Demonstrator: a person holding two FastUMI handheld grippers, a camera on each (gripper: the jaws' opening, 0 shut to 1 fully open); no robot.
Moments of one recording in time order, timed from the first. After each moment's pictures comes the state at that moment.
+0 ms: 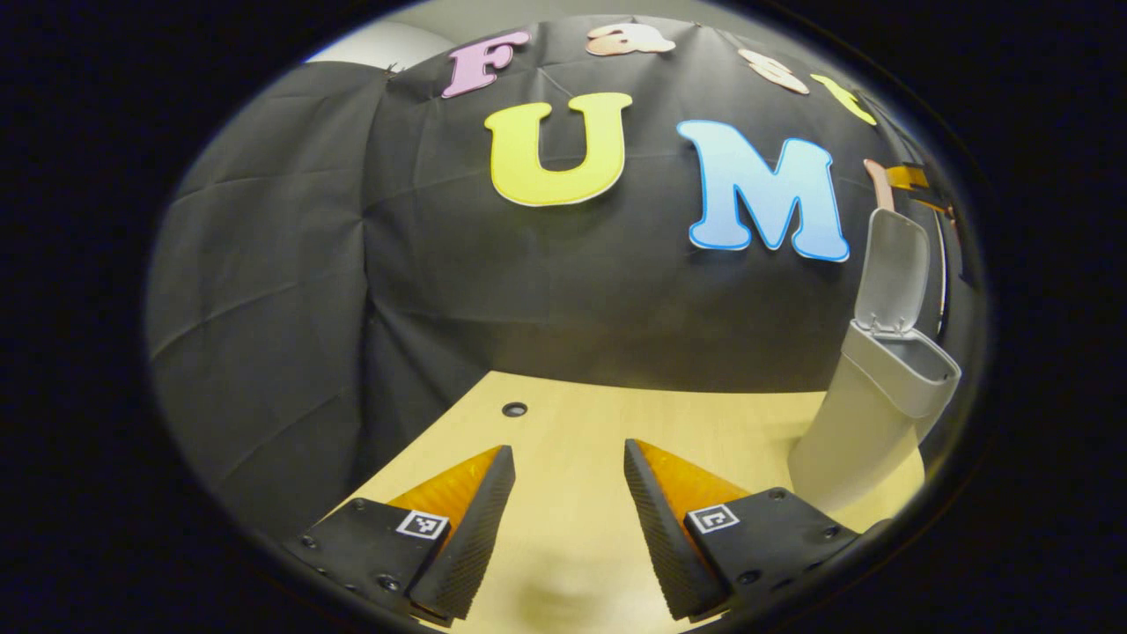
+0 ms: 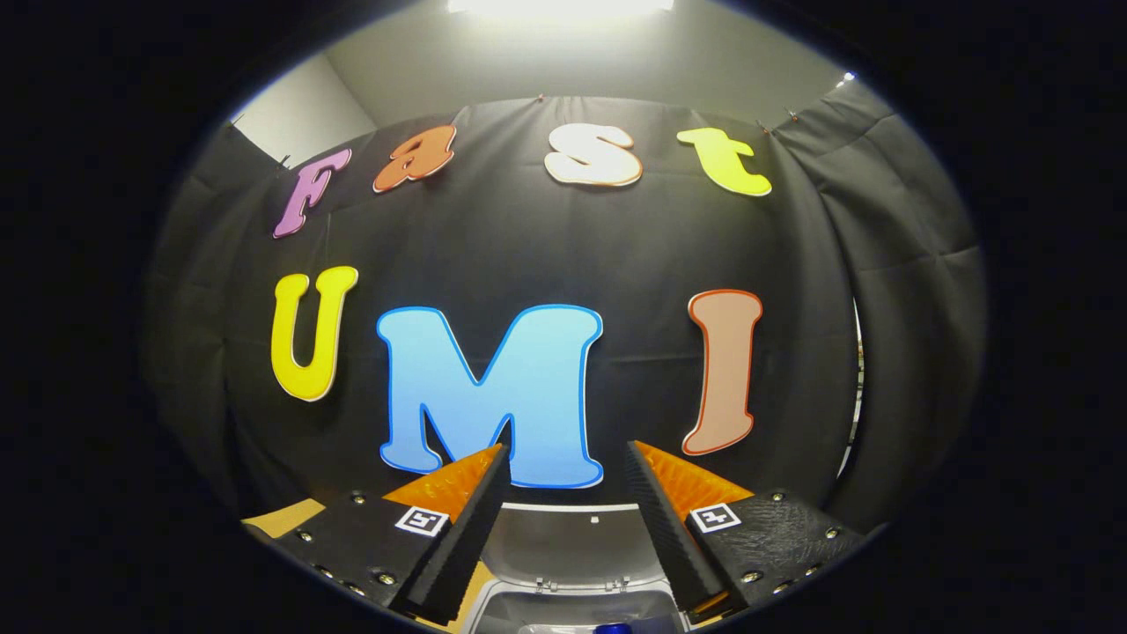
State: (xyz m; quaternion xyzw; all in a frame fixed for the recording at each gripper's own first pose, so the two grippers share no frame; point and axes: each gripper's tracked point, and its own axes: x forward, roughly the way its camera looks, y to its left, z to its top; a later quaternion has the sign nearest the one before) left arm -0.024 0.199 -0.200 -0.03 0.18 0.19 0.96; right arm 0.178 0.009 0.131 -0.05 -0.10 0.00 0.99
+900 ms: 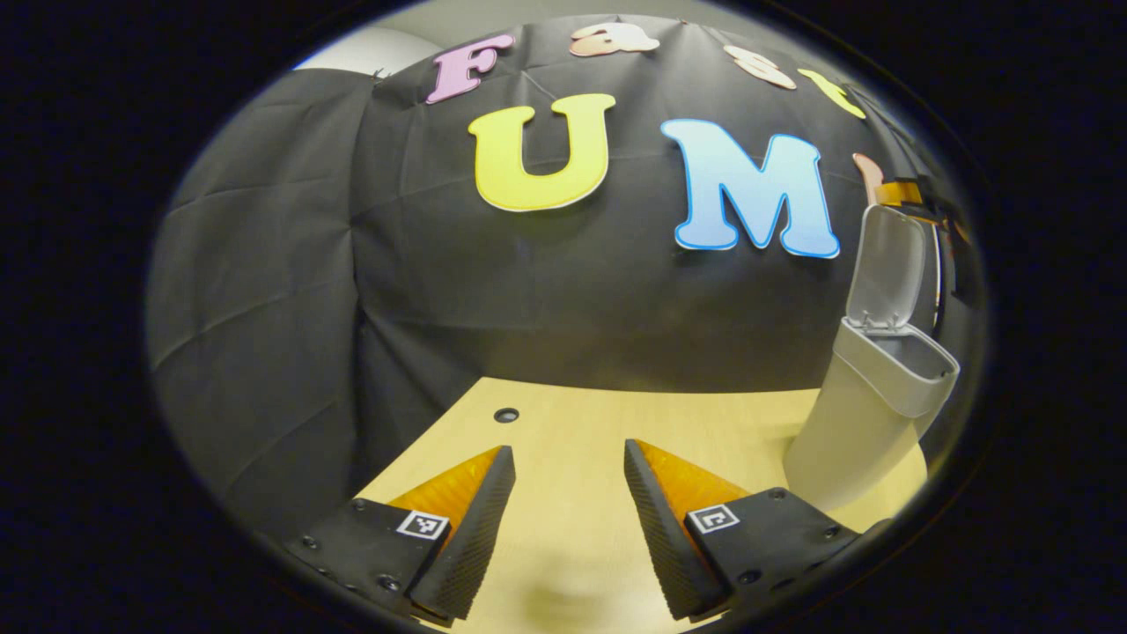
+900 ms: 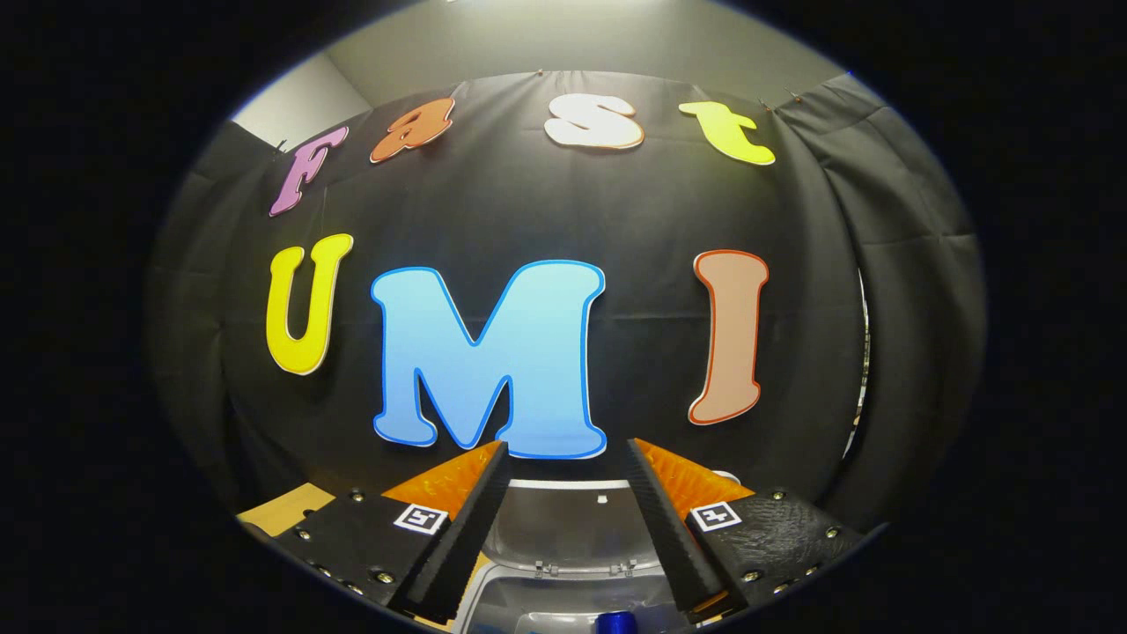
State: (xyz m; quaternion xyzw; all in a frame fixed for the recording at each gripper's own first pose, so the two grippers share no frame) left arm -0.012 0.177 -0.193 -0.02 0.18 0.17 0.97; right arm 0.185 0.007 0.100 -0.04 -0.06 0.00 1.00
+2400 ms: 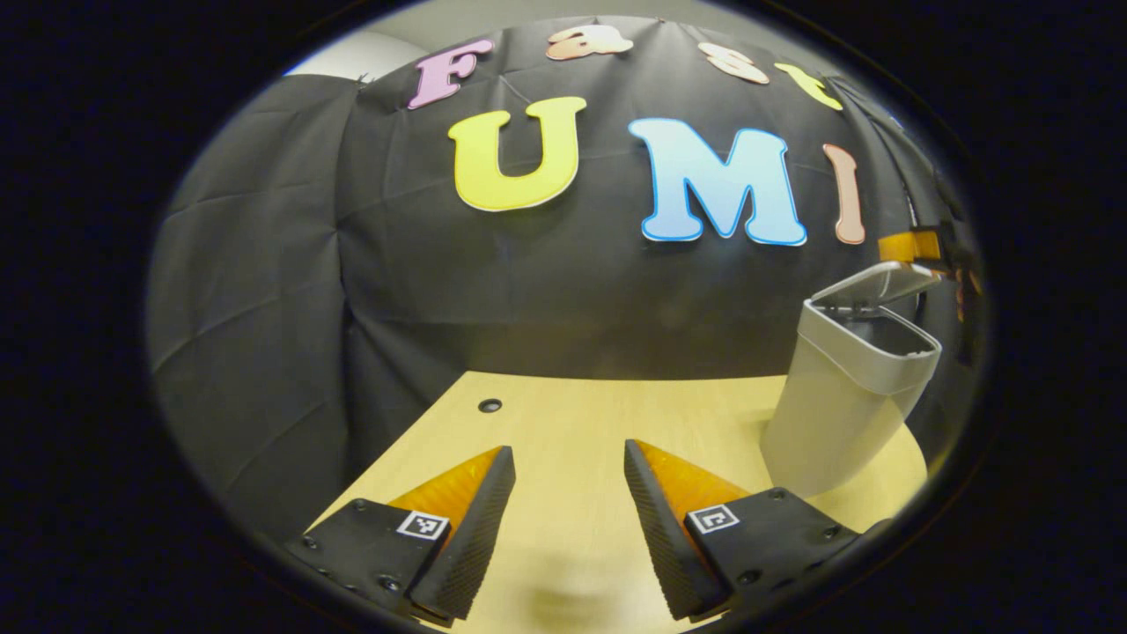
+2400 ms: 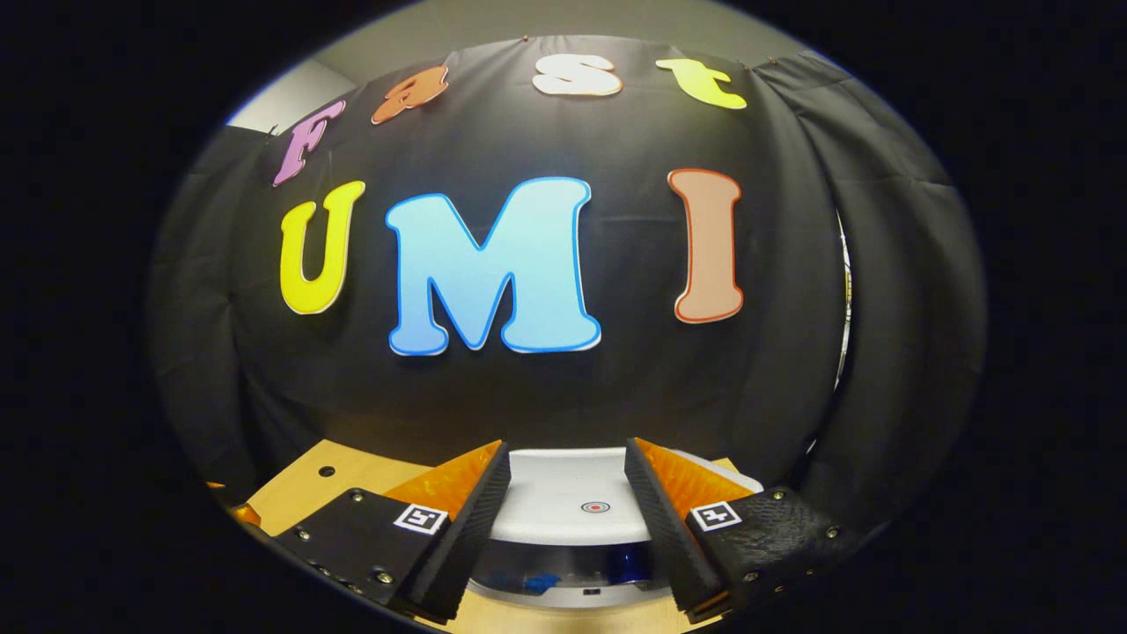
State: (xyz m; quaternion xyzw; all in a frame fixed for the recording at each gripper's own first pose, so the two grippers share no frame) left arm -0.039 0.138 -0.201 -0.01 0.19 0.15 0.97; right arm 0.119 -0.006 -0.021 -0.02 0.05 0.00 1.00
